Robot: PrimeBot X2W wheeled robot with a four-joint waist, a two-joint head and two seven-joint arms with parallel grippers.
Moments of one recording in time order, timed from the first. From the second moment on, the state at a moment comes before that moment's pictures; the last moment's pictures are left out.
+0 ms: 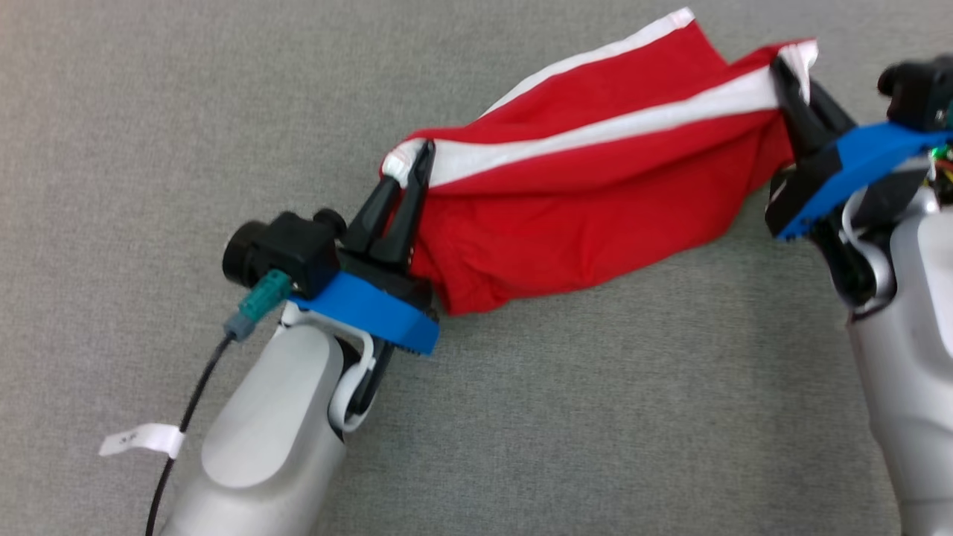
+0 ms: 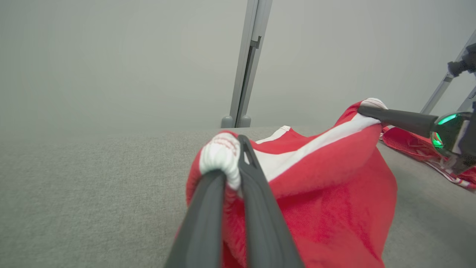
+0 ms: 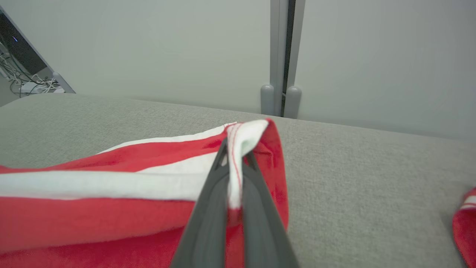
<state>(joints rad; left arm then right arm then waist) -0.56 0.12 -0.48 0.37 -0.42 -0.12 -0.26 -0.72 -0.23 0.07 0.42 0.30 0.13 0.13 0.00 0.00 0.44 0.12</state>
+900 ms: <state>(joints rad) -0.59 0.06 -0.40 0.46 -0.37 -0.13 -0.26 -0.99 -0.28 0.23 0.81 0.32 0.13 -0.03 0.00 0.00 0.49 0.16</state>
